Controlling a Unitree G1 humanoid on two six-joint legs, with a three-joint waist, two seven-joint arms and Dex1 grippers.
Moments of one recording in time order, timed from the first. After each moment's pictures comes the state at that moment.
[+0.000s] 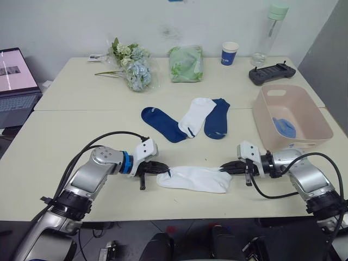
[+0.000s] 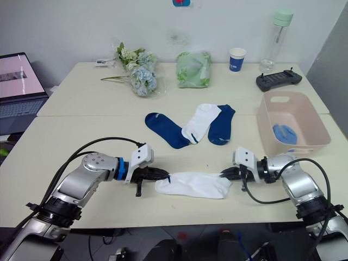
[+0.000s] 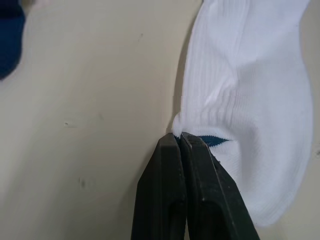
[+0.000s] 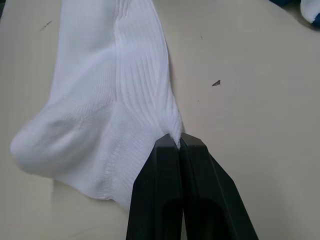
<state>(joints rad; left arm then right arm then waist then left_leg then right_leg) -0.44 0.69 -0.28 0.09 -0.23 0.36 -1.17 -0.41 -0.72 0.27 0.12 0.22 0.20 1.21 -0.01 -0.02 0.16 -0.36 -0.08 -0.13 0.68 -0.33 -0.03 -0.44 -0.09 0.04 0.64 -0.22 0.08</state>
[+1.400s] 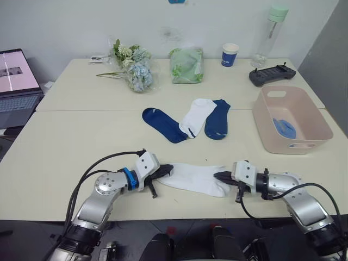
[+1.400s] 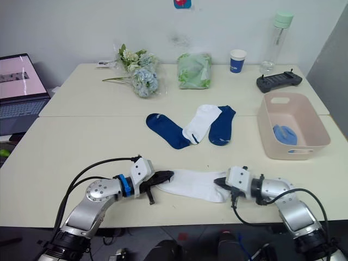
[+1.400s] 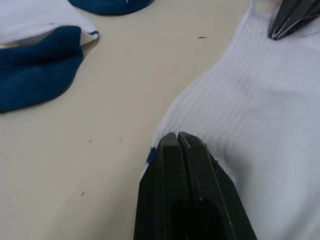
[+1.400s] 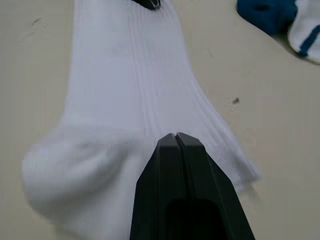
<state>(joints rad) -0.12 0.53 -0.13 -0.05 -0.18 0.13 -0.87 -0.10 -0.68 0.19 -0.15 0.11 0.06 0.94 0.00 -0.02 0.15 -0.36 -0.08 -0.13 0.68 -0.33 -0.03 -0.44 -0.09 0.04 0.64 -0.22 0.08</state>
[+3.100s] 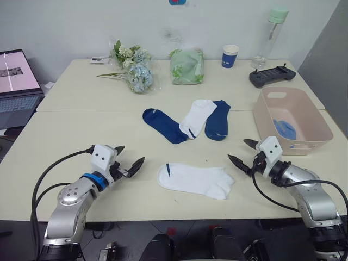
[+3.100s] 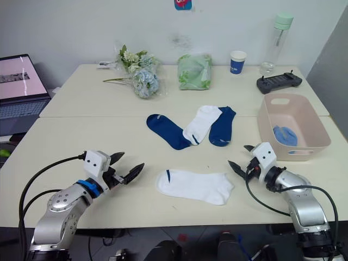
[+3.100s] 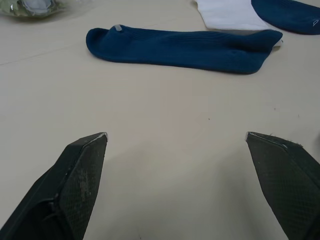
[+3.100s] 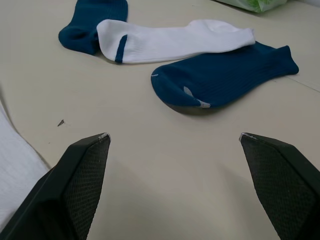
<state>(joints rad) 0.01 0.51 0.18 -0.14 -0.31 0.25 -0.63 -0.14 -0.55 -0.03 -0.13 0.22 0.25 0.67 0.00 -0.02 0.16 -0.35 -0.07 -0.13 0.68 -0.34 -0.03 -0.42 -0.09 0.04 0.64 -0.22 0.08</state>
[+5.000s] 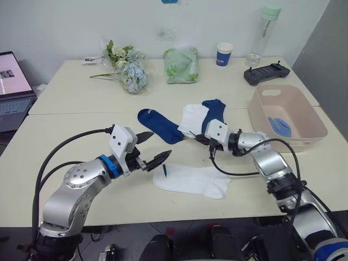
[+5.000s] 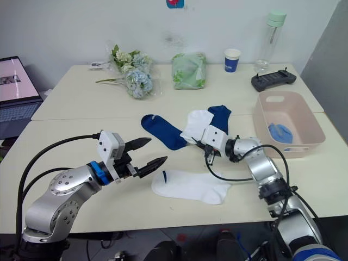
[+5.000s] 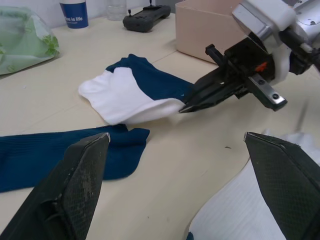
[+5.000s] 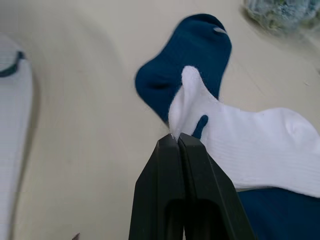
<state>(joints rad) -0.12 0.59 0.09 -0.46 -0.50 0.53 -0.69 -0.61 -0.44 0.29 0.15 -0.02 0.15 0.92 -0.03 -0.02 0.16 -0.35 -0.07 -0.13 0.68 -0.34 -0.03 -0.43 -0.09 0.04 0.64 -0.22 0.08</state>
